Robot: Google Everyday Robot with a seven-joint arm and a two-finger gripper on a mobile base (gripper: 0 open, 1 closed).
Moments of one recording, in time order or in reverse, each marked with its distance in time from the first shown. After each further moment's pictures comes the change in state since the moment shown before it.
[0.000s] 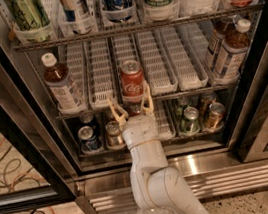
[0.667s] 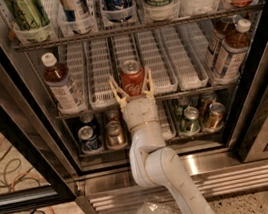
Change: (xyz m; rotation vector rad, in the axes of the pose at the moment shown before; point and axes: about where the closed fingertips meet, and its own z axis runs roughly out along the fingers) arm 0.009 -0.020 0.048 0.041 -0.017 -0.041
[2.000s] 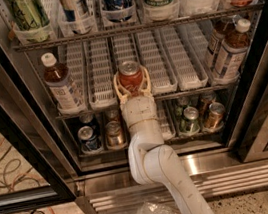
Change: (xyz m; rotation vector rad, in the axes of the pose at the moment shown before) arm 0.007 0.002 0.007 0.004 0.011 -0.005
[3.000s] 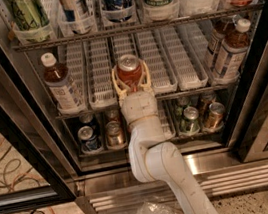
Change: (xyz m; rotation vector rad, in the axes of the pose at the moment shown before) arm -0.034 -0.005 0.003 -0.010 -0.059 0.033
